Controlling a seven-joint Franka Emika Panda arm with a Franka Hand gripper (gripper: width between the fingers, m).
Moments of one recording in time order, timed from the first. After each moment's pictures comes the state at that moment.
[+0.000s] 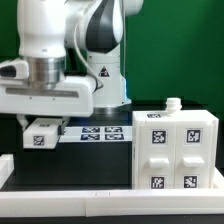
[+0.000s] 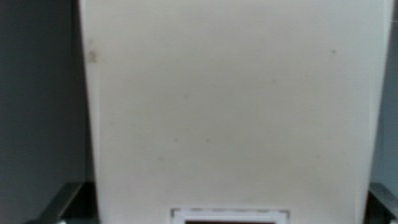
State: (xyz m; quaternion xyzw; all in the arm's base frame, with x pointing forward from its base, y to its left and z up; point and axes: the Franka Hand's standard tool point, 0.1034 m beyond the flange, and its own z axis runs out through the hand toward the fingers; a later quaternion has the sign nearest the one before) arm 0.430 -0.133 0.057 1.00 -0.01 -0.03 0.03
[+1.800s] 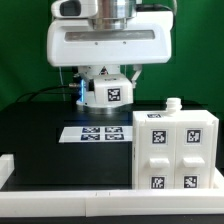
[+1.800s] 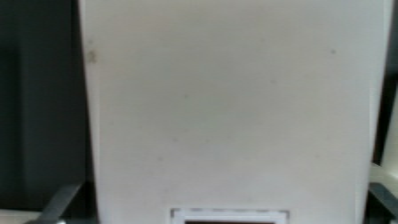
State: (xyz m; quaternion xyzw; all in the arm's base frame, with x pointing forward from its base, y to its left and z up) arm 0.538 -0.005 0.161 1.00 0.02 -0.05 -0.01
